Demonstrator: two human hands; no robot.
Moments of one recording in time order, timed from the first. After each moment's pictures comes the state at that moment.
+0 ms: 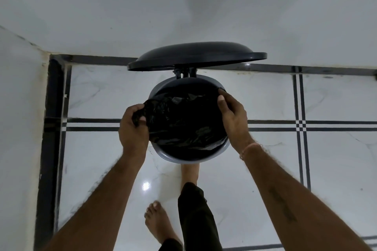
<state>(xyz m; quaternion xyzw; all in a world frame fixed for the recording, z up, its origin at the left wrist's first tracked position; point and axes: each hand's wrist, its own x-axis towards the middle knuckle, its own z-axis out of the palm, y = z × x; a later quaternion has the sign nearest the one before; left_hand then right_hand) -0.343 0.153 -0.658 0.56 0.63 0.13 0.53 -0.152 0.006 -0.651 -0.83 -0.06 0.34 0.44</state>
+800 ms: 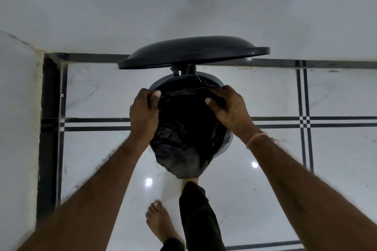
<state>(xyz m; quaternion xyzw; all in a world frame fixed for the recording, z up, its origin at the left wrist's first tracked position) -0.299 0.175 -0.675 0.70 0.53 0.09 0.46 -0.128 0.019 -0.643 -0.86 -0.30 0.32 0.24</state>
